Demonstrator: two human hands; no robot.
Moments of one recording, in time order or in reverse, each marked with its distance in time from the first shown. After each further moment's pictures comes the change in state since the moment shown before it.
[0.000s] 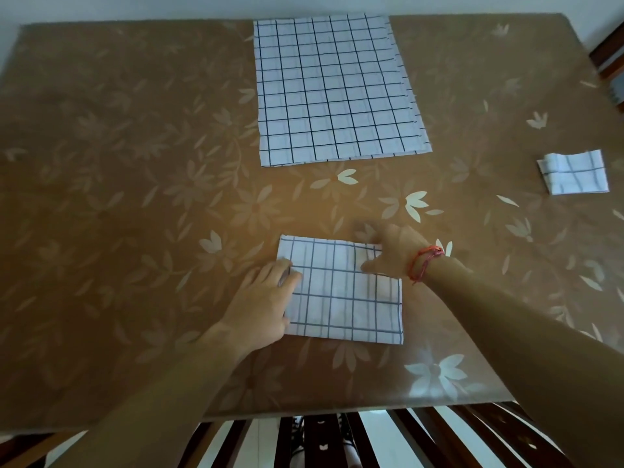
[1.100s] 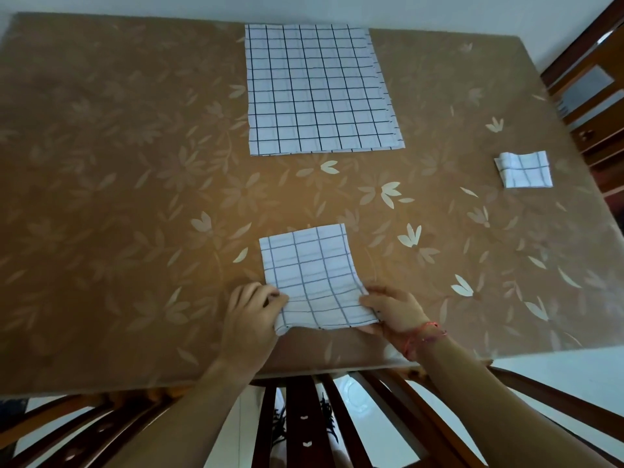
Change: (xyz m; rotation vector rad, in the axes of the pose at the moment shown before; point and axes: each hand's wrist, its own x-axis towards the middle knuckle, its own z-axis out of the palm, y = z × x) left_hand -0.063 0.042 0.049 -0.101 0.436 -0.057; right_hand -0.119 0.020 0.099 1.484 0.024 0.387
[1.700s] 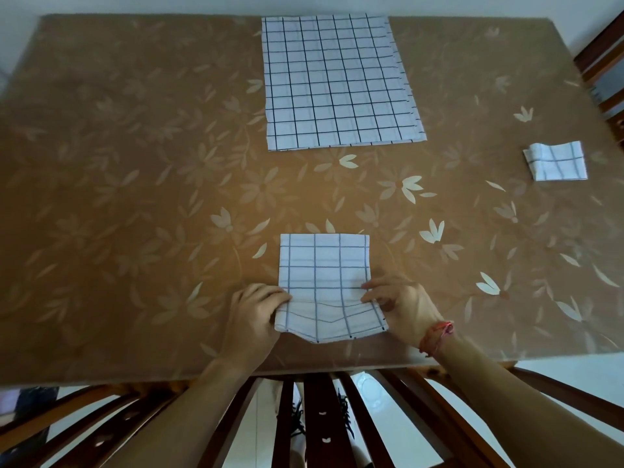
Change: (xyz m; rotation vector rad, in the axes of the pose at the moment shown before) left_hand -0.011 -0.026 -0.008 -0.189 -0.063 -0.164; right_hand 0.011 0.005 -0.002 -1.118 -0.062 -1.007
